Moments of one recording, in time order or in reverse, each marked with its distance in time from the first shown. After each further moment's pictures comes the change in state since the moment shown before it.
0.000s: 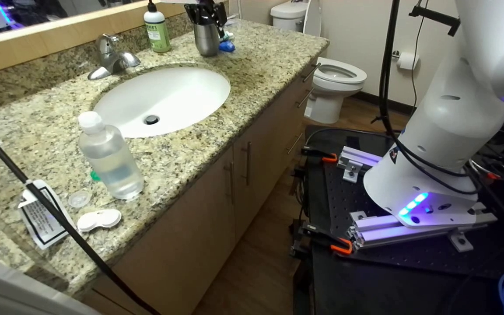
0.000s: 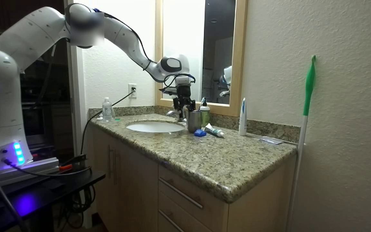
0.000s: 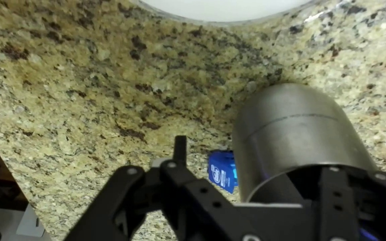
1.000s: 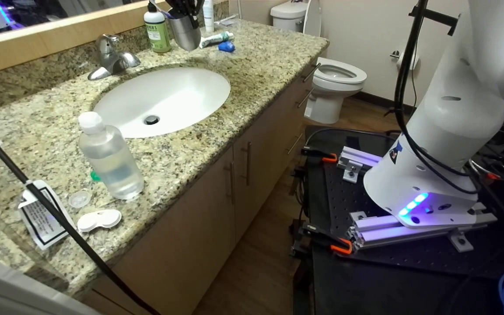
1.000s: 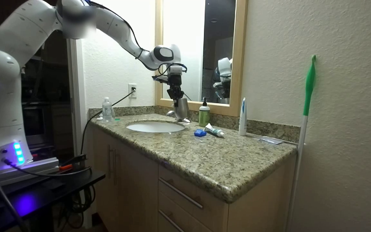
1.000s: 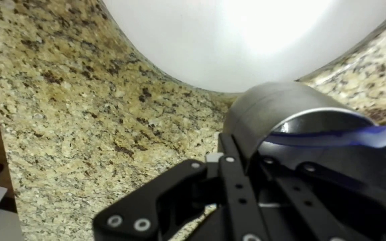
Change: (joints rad) arm 0.064 -0.141 0.062 -0.038 0.013 -0.082 -0.144
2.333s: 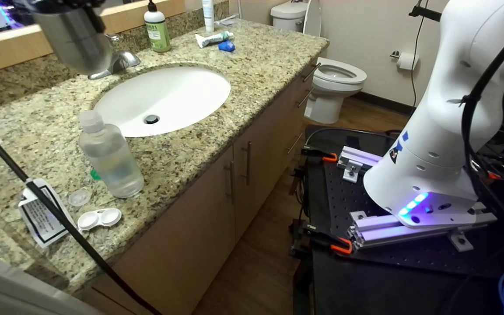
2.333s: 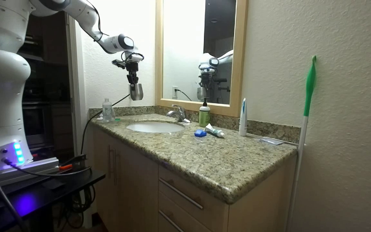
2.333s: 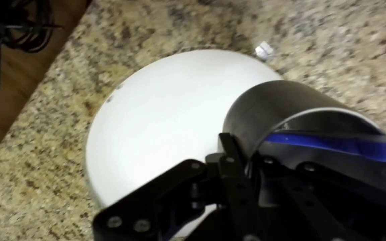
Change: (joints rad) arm 0.296 -0.312 0.254 -0.205 -0.006 -0.090 0.029
